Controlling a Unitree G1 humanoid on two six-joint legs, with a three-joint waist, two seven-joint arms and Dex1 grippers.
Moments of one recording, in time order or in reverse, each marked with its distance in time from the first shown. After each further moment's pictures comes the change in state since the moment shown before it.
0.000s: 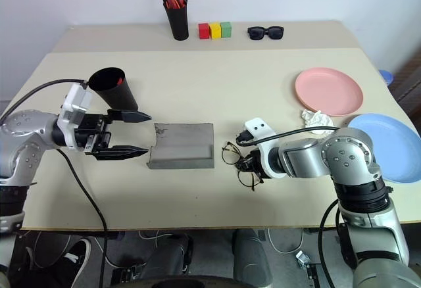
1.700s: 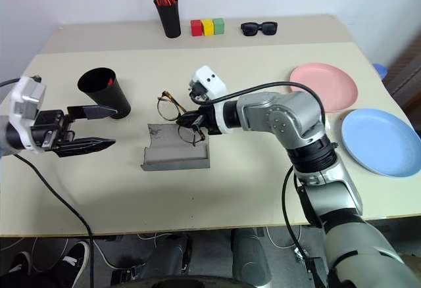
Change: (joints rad) left arm 0.120 0.131 0.196 0.018 -0.121 0.117 0.003; right arm -0.341 0.262 0.246 0.224 -0.616 -0.451 0.828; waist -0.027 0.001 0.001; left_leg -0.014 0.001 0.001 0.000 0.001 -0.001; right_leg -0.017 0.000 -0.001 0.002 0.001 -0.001
